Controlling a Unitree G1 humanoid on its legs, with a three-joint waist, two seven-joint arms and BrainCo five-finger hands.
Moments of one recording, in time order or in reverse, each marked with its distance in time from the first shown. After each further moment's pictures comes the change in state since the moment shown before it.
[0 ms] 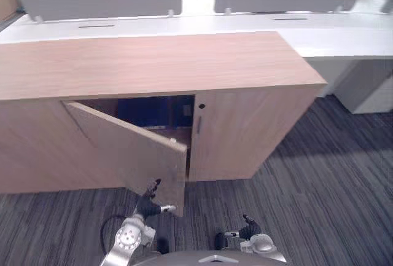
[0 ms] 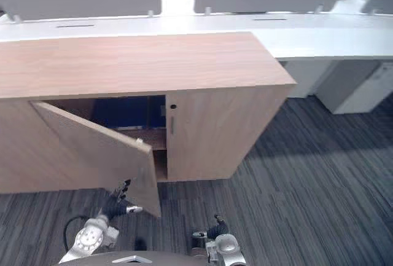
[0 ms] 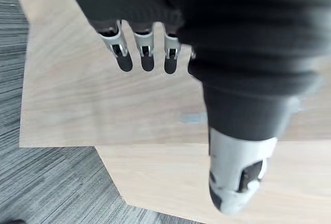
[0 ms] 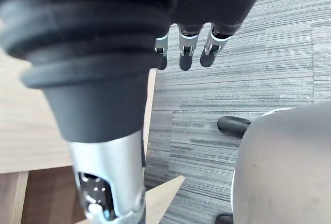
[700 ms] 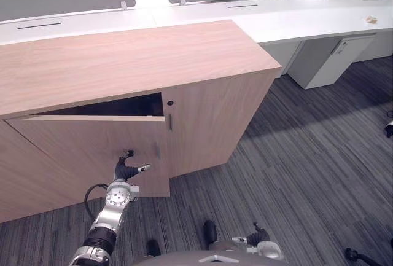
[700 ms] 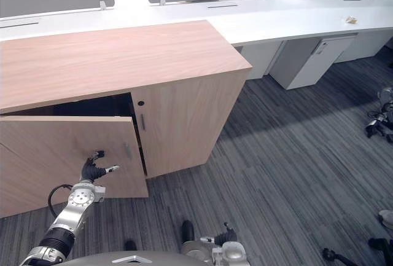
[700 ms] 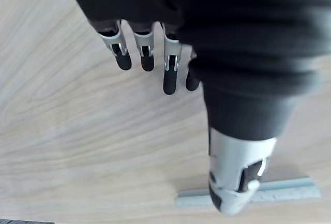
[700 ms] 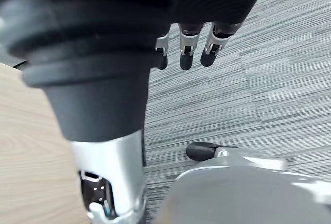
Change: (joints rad) left arm -0.277 0.025 0.178 0.185 -0.051 0.048 0.233; right arm 0.056 -0.015 -0.057 -0.008 0.039 0.009 -0.035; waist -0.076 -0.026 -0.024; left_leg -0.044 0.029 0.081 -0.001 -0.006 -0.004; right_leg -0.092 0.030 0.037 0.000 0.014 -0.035
